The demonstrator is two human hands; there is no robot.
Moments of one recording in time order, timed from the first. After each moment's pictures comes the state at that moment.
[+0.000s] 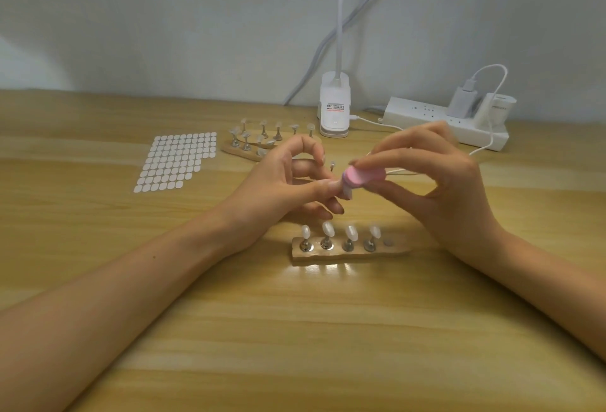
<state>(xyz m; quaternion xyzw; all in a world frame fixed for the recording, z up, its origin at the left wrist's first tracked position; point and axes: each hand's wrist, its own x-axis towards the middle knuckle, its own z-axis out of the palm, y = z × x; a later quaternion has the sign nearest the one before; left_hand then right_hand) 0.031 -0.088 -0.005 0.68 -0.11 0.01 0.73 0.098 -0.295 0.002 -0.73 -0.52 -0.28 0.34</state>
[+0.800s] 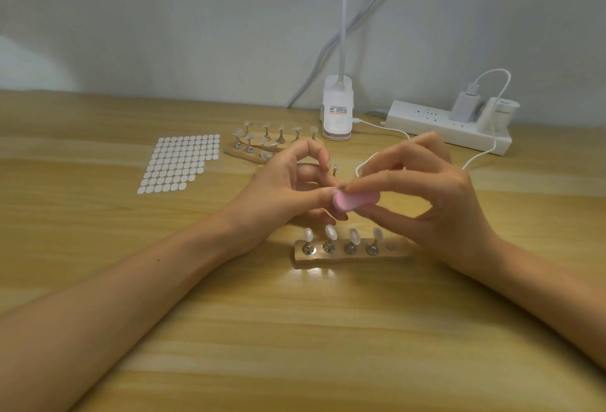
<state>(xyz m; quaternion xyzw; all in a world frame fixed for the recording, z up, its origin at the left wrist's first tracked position) 0.031 -0.088 -0.005 0.69 -0.11 0.01 0.72 0.095 -0.294 0.001 -0.72 -0.55 -0.28 0.32</state>
